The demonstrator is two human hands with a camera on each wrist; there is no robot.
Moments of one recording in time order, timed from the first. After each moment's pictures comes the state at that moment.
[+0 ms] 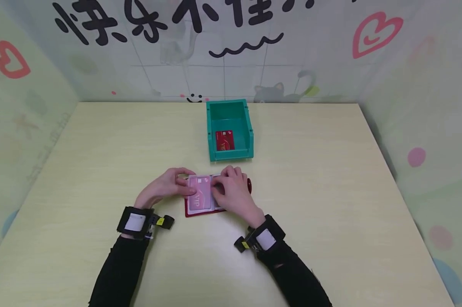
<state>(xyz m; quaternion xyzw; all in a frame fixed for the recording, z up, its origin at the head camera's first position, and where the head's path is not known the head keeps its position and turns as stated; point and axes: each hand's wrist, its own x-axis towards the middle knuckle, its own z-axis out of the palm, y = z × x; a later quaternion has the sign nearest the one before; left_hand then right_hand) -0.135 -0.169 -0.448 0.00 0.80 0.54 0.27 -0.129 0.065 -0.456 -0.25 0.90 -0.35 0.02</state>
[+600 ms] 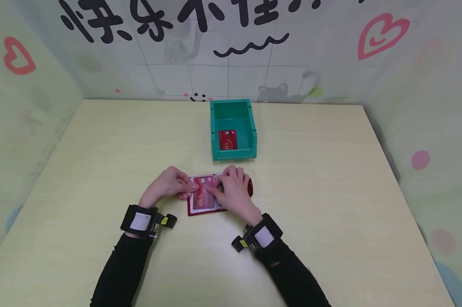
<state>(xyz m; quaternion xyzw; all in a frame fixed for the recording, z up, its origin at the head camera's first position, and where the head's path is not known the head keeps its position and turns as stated) -0.134 -0.170 -0.445 -0.04 0.84 0.48 0.24 -0.128 0.049 -0.456 -0.20 0.92 -0.34 0.06</state>
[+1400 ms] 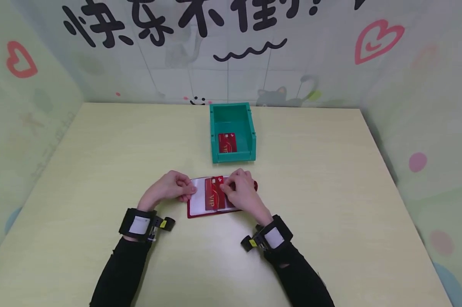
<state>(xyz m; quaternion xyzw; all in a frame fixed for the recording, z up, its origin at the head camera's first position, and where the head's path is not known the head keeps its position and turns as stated) -0.130 -0.169 -0.442 -0.02 0.85 0.47 0.26 -0.135 0.076 -0.450 -0.15 0.90 -0.39 0.11</state>
